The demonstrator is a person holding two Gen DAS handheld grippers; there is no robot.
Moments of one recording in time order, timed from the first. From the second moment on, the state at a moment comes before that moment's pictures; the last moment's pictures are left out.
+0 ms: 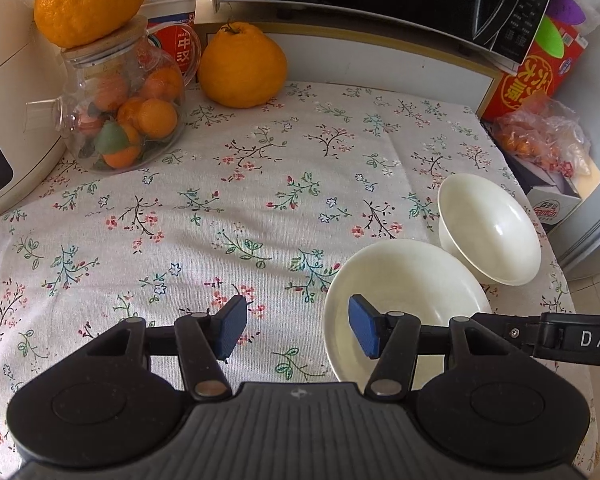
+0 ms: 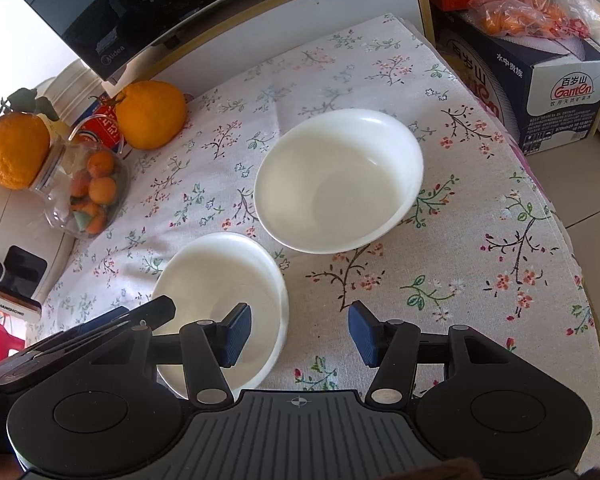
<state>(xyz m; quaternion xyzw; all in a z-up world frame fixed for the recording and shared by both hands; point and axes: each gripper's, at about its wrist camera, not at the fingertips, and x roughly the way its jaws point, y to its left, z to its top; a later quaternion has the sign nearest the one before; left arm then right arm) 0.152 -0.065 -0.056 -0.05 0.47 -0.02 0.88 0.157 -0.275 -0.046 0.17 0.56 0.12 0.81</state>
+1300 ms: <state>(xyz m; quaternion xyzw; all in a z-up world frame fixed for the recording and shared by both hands) 0.139 -0.070 -0.047 -0.09 0.47 -0.06 0.88 0.146 -0.261 -0.028 0.14 0.52 0.15 0.83</state>
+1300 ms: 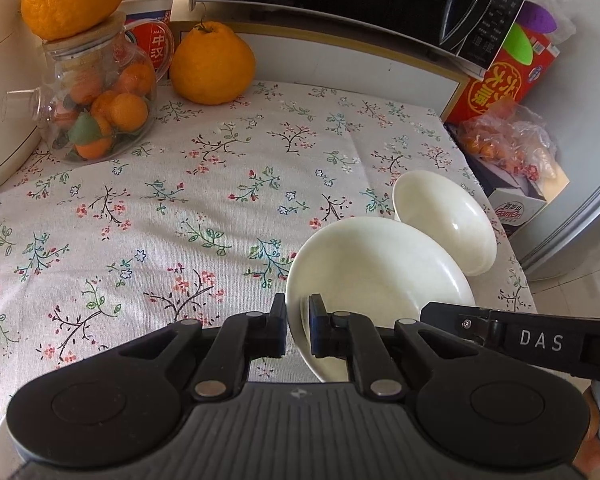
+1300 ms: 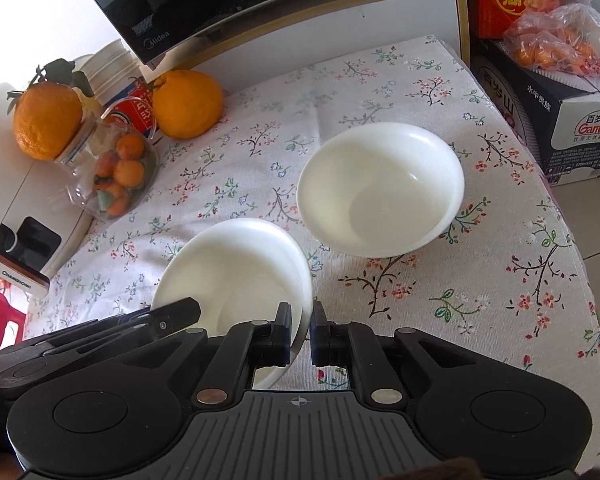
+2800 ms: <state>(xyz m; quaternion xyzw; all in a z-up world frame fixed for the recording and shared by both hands) 0.032 -0.102 -0.026 -0.09 0.46 -0.11 0.88 0.043 -0.303 0.015 0.10 0.50 0.19 0.84</state>
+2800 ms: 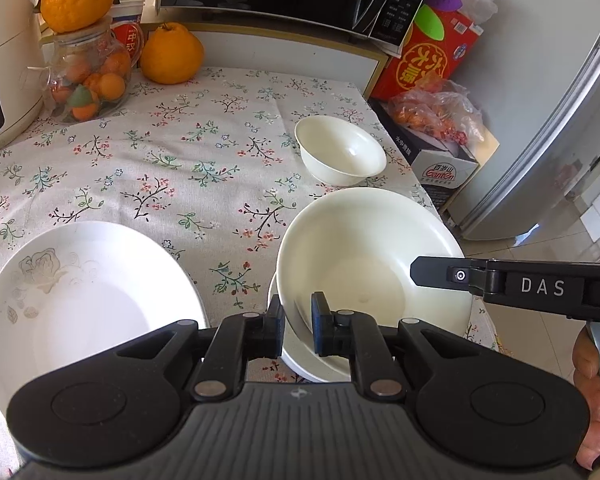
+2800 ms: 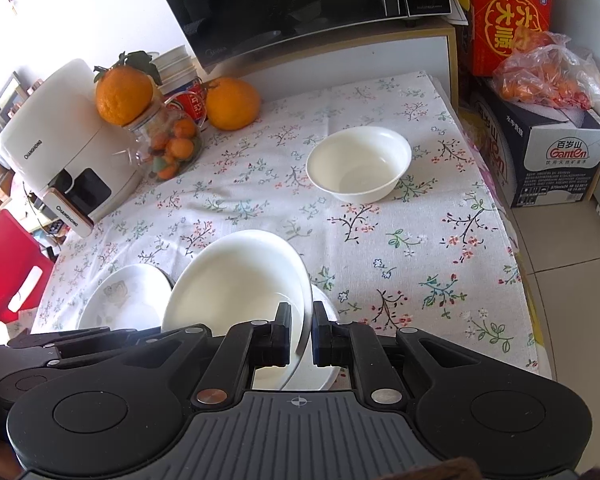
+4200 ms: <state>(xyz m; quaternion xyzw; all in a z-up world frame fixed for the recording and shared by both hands) 0.044 -0.106 -0.047 -0.06 0.49 -0.09 0.86 0.053 -0.287 -0.001 0.07 0.52 0.19 0.83</state>
